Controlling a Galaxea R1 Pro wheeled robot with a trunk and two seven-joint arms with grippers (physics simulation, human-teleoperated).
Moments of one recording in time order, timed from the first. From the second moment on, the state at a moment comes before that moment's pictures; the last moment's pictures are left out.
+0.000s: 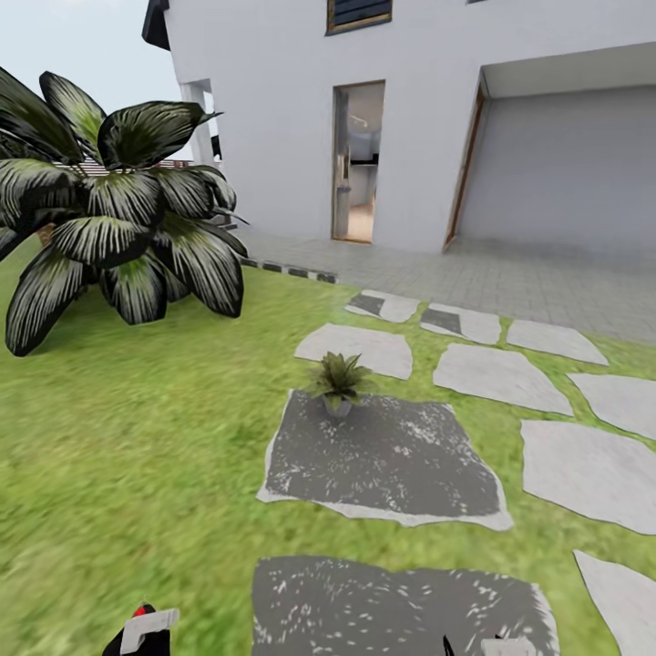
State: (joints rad) left arm -0.27 0.10 0.21 -0.33 -0.03 -0.45 -0.01; right arm -0.07 -0.06 0.00 -0.63 0.00 -0.35 -0.01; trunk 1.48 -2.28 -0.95
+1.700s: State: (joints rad) left arm -0.27 0.11 0.21 -0.34 -0.03 -0.45 -0.01; right arm -0.07 -0.06 0.00 -0.62 0.00 -0.35 0.00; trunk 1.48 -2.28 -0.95
